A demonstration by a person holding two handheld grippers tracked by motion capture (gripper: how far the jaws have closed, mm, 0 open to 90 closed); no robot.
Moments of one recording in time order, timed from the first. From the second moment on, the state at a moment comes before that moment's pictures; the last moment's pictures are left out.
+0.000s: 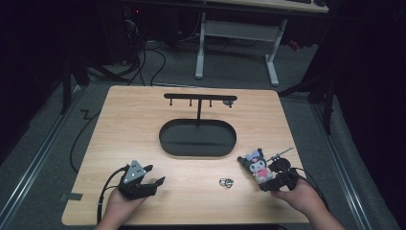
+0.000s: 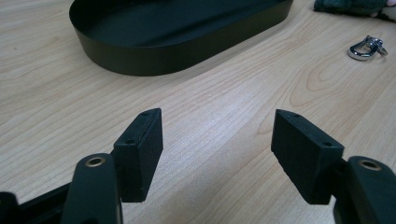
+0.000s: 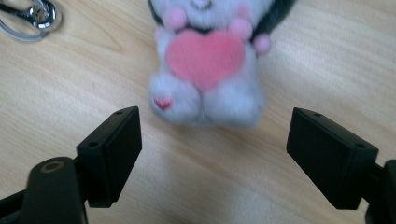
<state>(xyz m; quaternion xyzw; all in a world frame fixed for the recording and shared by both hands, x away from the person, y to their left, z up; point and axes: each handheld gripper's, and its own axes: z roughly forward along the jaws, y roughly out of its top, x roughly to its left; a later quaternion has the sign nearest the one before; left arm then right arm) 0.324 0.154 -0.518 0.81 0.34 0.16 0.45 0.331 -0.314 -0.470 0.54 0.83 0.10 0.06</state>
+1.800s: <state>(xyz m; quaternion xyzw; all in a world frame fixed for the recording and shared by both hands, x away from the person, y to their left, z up) 0.322 0.150 -0.519 0.81 0.33 0.16 0.45 0.347 -0.299 -0.462 0.52 0.84 0.13 0.08</state>
